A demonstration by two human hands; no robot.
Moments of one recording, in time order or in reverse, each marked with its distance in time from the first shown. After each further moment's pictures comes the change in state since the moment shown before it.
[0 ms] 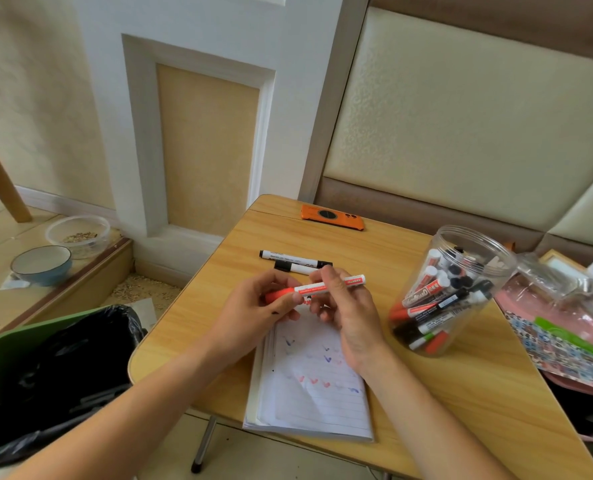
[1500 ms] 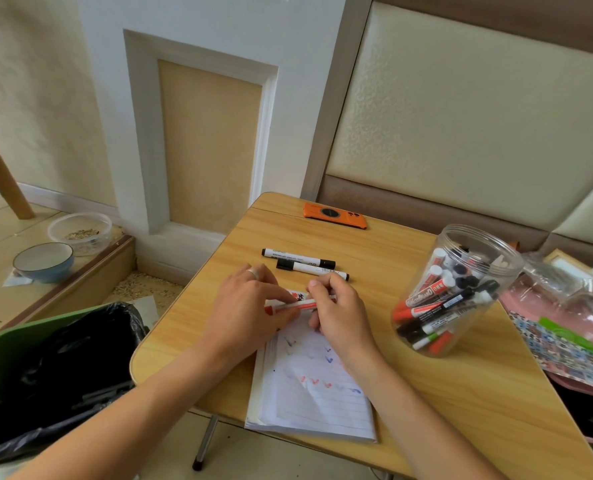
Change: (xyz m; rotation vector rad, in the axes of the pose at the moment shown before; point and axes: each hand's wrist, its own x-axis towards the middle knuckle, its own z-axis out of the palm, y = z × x) left_hand 0.007 -0.013 -0.011 0.881 0.171 0.310; right_hand 0.004 0.014 0.010 -0.525 0.100 -0.020
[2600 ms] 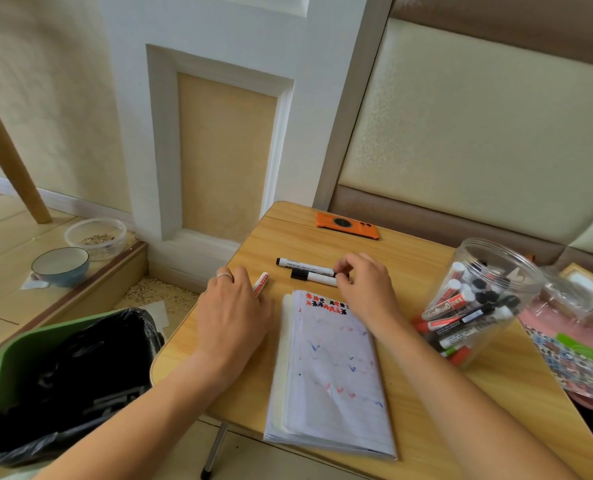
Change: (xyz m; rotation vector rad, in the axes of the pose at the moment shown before) left_hand 0.004 -0.020 -0.004 0.334 0.103 -0.427; right_hand 0.068 -0.005 -0.019 -0.659 0.084 -0.289
